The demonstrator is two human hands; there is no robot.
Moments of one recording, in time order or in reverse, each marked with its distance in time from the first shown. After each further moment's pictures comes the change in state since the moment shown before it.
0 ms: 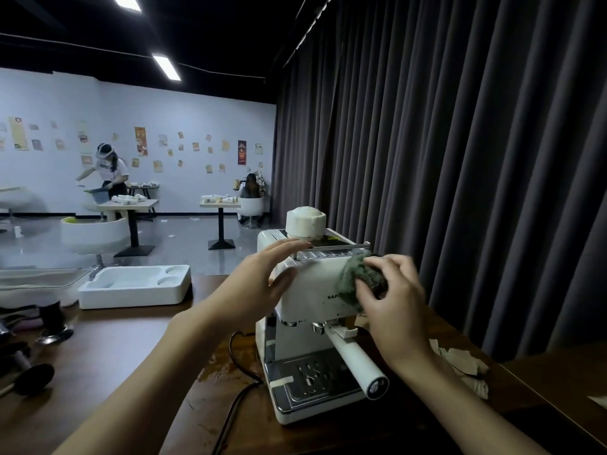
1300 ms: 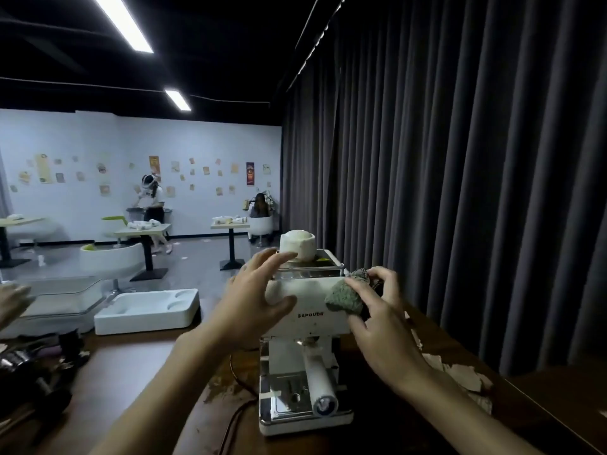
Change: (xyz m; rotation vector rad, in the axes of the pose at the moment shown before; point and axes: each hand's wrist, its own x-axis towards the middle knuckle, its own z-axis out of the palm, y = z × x) left_hand 0.001 0.020 -0.007 0.098 0.059 -0.099; right_hand 0.002 0.006 -0.016 0.044 -0.288 -0.077
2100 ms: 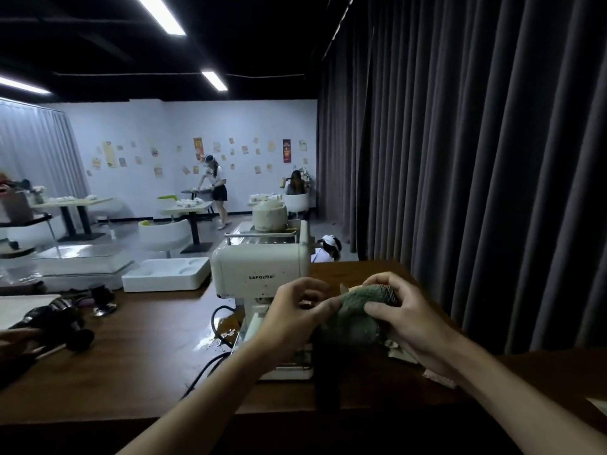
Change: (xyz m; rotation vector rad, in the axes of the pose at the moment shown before) left_hand -0.015 0.106 0.136 -0.624 0.014 -0.393; right_hand -0.024 0.103 -0.092 0.966 -0.406 0.516
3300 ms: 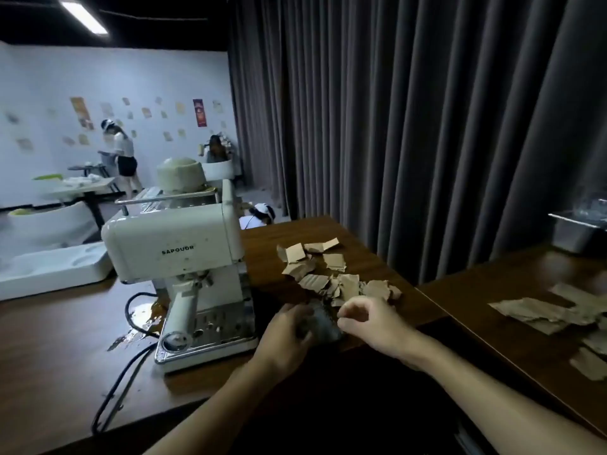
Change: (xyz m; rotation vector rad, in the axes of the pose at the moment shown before) left_hand 0.016 -0.125 0.081 0.550 -0.313 0.055; right_hand -0.026 0.090 -0.043 -0.620 0.133 0.263
